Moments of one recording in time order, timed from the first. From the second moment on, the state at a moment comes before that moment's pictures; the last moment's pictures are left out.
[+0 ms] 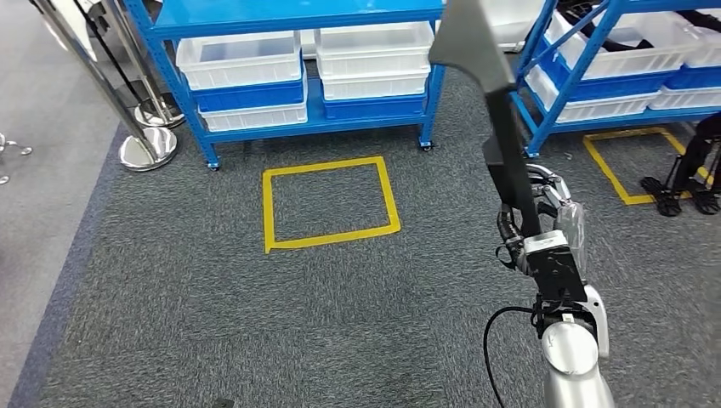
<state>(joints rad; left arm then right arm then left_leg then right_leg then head) -0.11 -0.20 0.95 -0.22 -1.05 0.01 -0.46 -0.15 0.01 -0.08 -1.82 0.44 -0.16 -0.20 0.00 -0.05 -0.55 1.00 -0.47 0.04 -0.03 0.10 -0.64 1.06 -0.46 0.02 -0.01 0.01</state>
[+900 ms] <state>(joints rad) -0.12 -0.21 0.95 -0.22 -1.06 0.01 -0.45 -0.27 -0.07 -0.08 -1.85 0.48 -0.14 -0.14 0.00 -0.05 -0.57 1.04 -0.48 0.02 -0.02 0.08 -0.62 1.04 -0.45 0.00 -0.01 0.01</state>
